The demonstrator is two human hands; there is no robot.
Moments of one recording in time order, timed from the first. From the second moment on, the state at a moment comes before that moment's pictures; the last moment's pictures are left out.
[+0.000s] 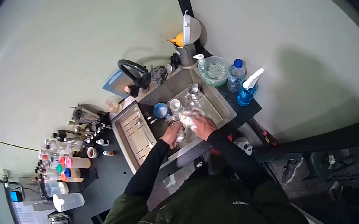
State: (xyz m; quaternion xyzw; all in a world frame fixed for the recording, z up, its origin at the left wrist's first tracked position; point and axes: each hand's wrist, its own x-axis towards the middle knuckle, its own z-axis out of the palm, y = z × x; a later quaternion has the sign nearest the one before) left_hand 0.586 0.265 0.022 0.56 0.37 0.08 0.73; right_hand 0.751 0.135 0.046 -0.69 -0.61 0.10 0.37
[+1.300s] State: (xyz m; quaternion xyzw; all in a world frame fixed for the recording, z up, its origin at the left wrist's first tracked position) left_hand 0.593 0.251 0.076 0.34 0.34 0.05 0.87; right_hand 0.799 0.177 0.024 -0.74 -0.59 0.10 0.29
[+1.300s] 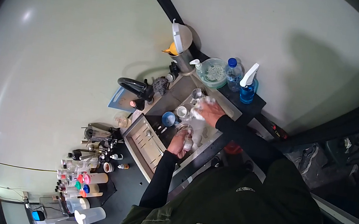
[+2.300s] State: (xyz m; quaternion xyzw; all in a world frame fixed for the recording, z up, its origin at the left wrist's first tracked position) left_hand 0.626 0.342 -0.153 0.93 0.27 -0.12 0.24; right_hand 0.767 0.110 0.046 -0.82 -0.36 0.24 0.37
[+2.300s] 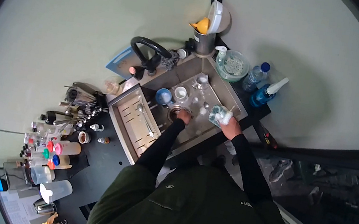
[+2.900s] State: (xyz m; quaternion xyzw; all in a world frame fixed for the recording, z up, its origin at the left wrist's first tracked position) left_hand 0.733 0.257 -0.149 0.82 0.44 -0.20 0.29; right_hand 0.737 0.052 0.079 -0.73 -0.22 0.31 0.57
